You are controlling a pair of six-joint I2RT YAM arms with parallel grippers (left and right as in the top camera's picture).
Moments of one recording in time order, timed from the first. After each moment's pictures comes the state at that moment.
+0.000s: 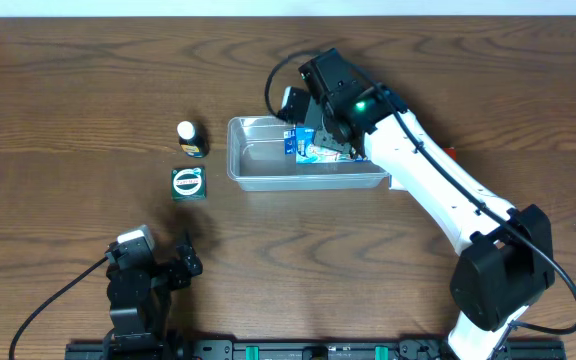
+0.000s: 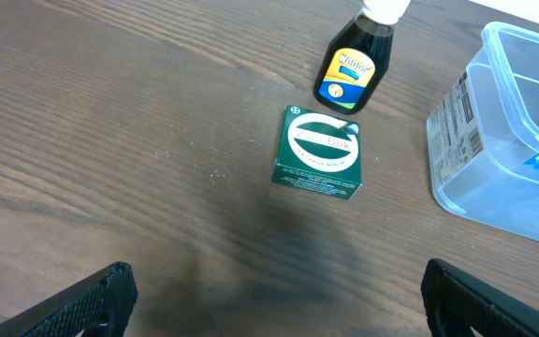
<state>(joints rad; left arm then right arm) 0.05 0.01 0.16 -0.67 -0.05 -0.27 0.58 1.89 1.64 -0.84 0.22 -0.69</state>
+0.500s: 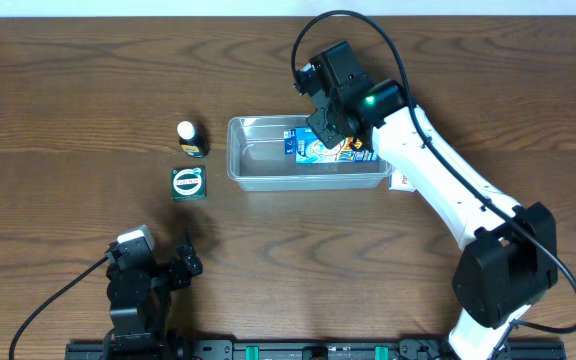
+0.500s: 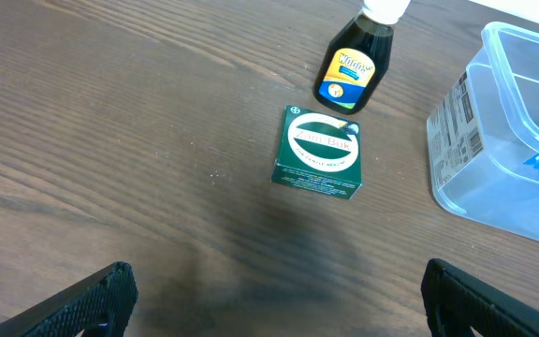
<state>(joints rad) 0.05 0.01 0.16 -0.67 -0.05 -0.27 0.53 1.90 1.64 -0.81 0.09 -0.13</state>
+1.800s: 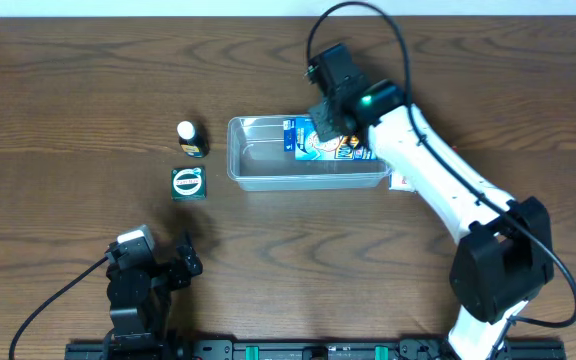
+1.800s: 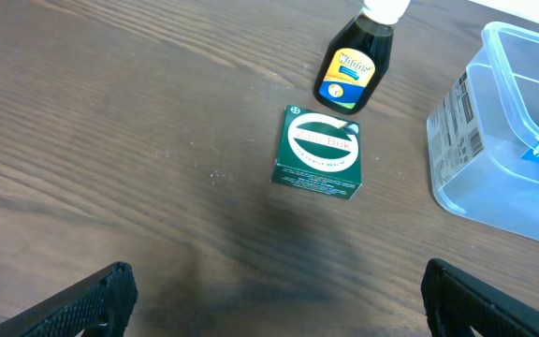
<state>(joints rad) 0.05 0.01 0.16 -0.67 -0.05 -0.27 0.52 1.92 1.63 -0.77 0.16 0.15</state>
